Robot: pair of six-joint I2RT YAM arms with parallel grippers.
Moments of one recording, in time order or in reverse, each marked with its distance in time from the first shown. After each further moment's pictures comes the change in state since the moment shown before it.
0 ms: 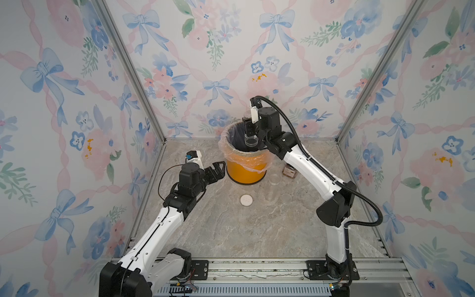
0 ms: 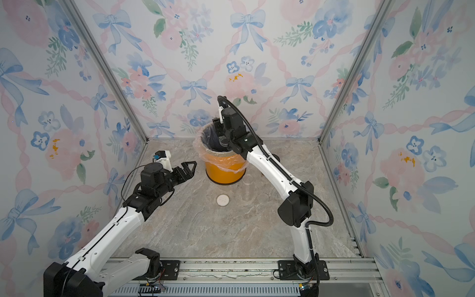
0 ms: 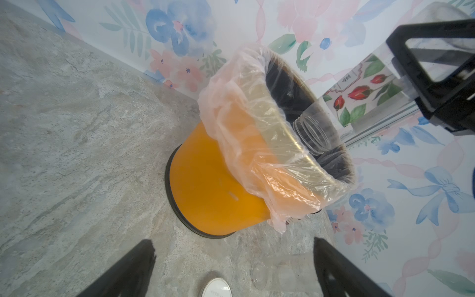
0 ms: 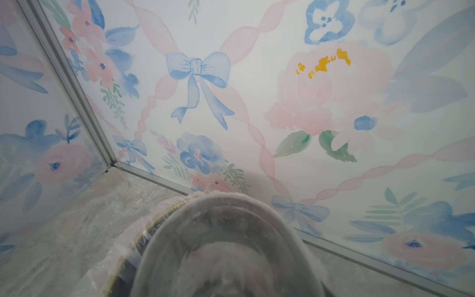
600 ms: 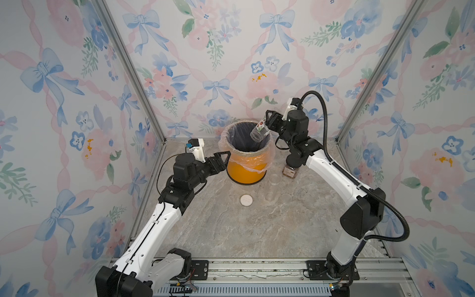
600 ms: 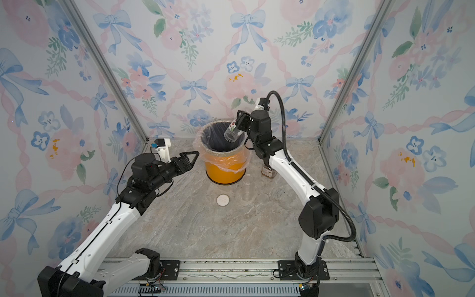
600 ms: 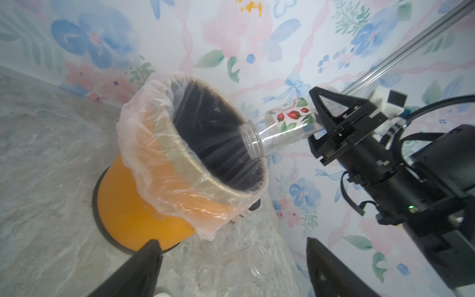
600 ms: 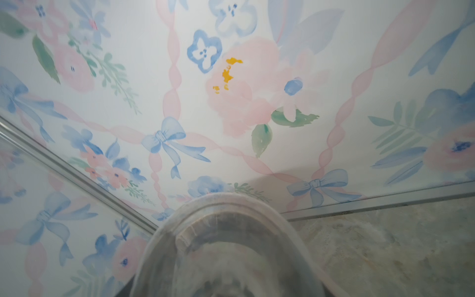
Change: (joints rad) left arm 0.000 0.021 0.203 0.019 0.232 -0.067; right arm -0.179 -0.309 -0.497 0.367 -0.077 0.629
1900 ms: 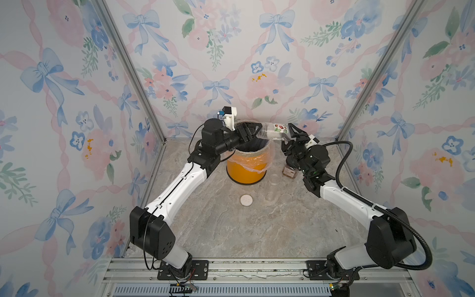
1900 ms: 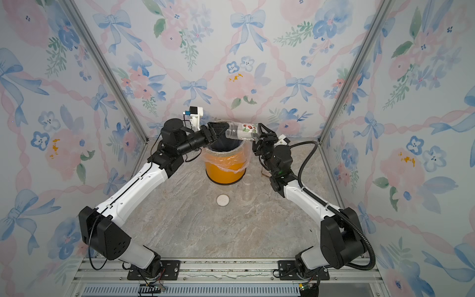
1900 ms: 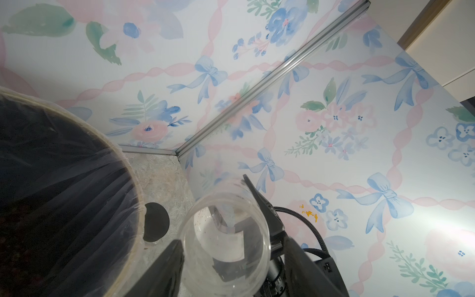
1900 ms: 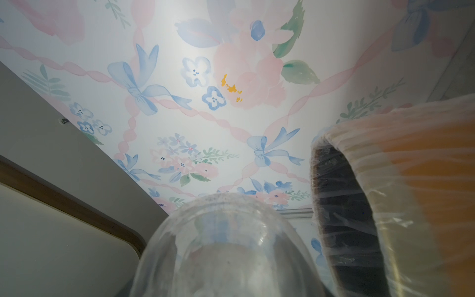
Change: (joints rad) left arm -0.170 0.490 0.521 0.098 0.143 -0.160; right arm -0.046 -0.277 -0.688 0.662 -0.123 1.107
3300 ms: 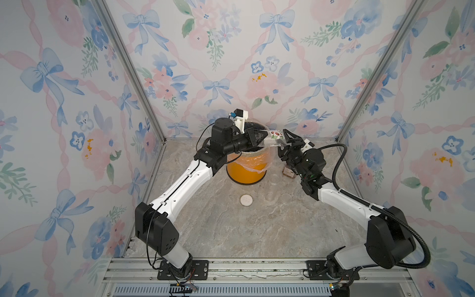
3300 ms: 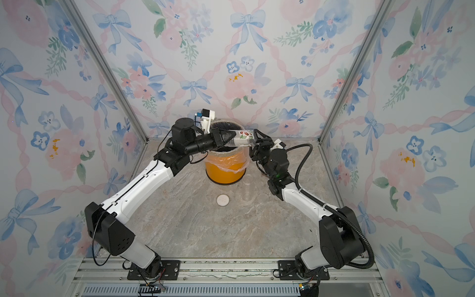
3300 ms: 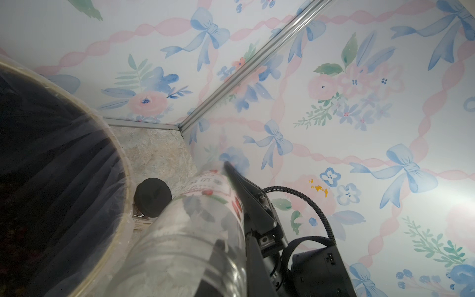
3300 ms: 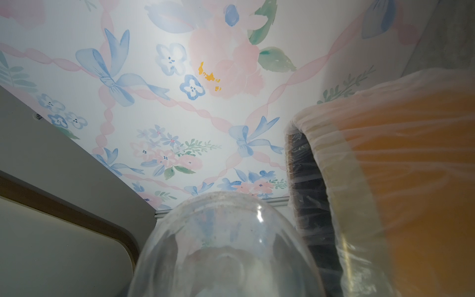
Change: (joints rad) left arm -0.063 0.052 0.079 -0.145 0.019 0.077; right arm 0.032 0.003 -0.044 0.000 -0.021 -0.001
